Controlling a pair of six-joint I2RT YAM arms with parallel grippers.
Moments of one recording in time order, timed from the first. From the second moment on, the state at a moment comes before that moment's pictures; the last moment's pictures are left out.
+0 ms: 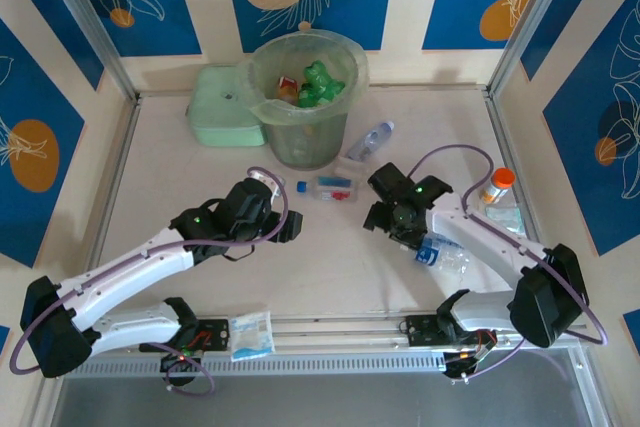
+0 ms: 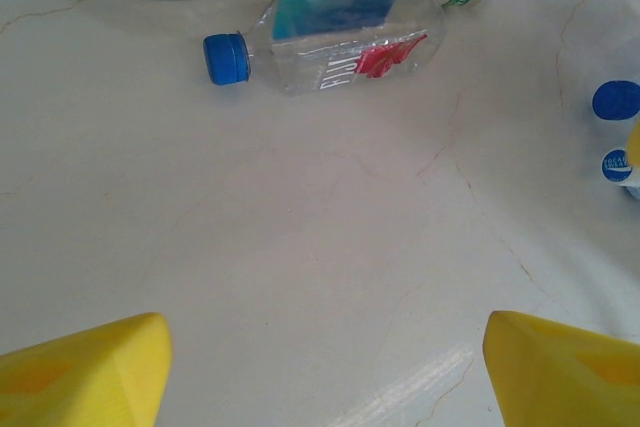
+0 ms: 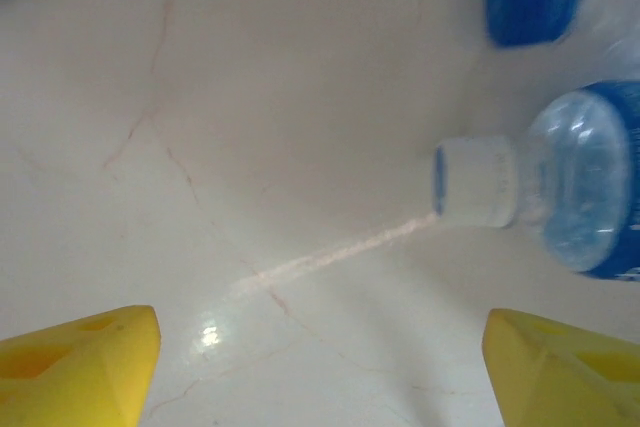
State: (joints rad) left arm -0.86 1.08 0.86 -0.57 -0.11 -0.49; right arm 0.61 1.26 0.96 -1.07 0.09 1.05
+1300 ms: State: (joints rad) left arm -0.86 1.08 0.86 -0.57 -0.10 -0.47; right arm 0.60 1.37 0.89 -0.96 0.12 1.12
